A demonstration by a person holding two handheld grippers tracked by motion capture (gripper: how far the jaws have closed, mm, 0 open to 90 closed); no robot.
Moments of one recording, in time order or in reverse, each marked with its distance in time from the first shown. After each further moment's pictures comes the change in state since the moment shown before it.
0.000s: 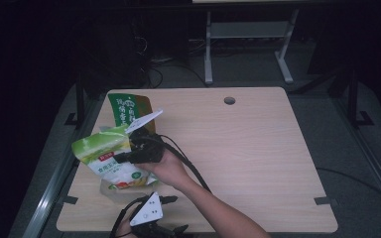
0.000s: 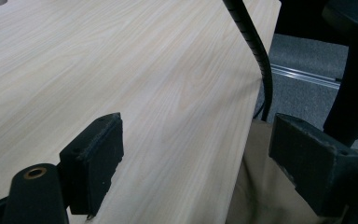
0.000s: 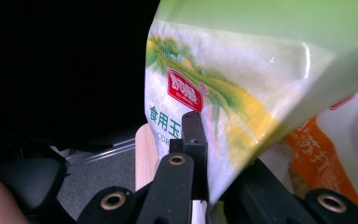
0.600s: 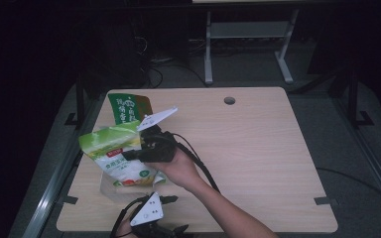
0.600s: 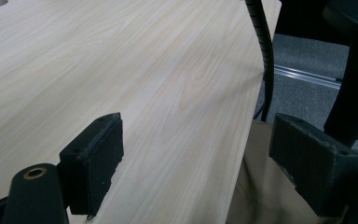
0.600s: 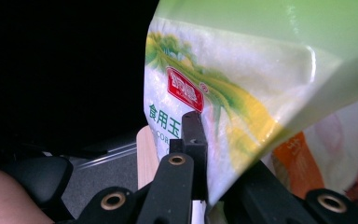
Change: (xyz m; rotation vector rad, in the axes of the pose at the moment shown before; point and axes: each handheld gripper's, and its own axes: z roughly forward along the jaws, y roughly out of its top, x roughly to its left) left arm 0.000 0.001 0.000 0.003 0.002 0.004; right arm 0.010 -0.002 -0.036 -0.044 -0.035 -0.019
